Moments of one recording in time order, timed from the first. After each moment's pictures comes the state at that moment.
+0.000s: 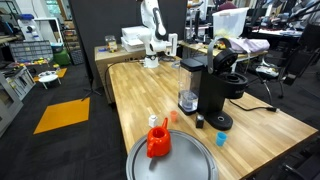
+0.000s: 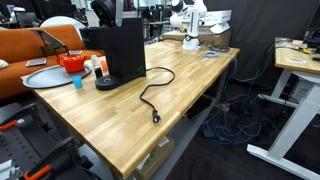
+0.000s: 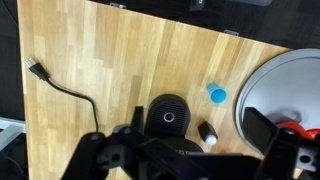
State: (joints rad) arm 0.17 -0.74 0.12 -2.77 0.09 2.11 0.02
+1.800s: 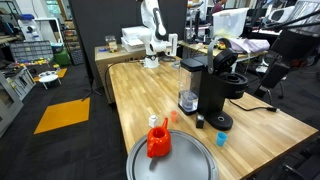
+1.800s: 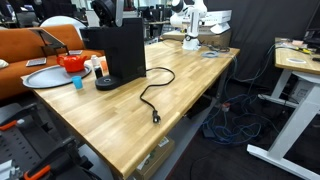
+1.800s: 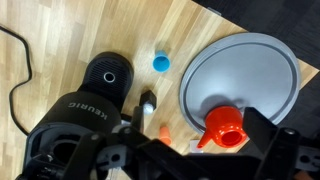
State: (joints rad) arm 0.35 -0.58 0.28 -2.71 0.15 2.35 0.09
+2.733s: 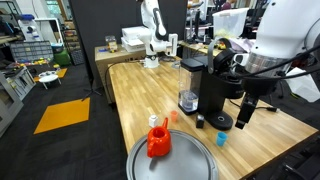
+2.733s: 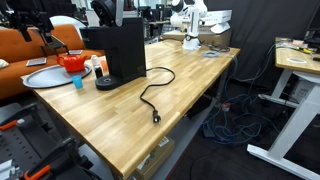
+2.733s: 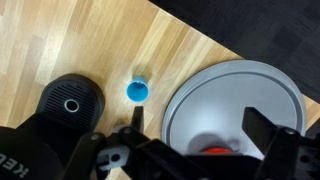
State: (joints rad) arm 0.36 -0.20 0.33 -2.62 0.12 2.49 0.11
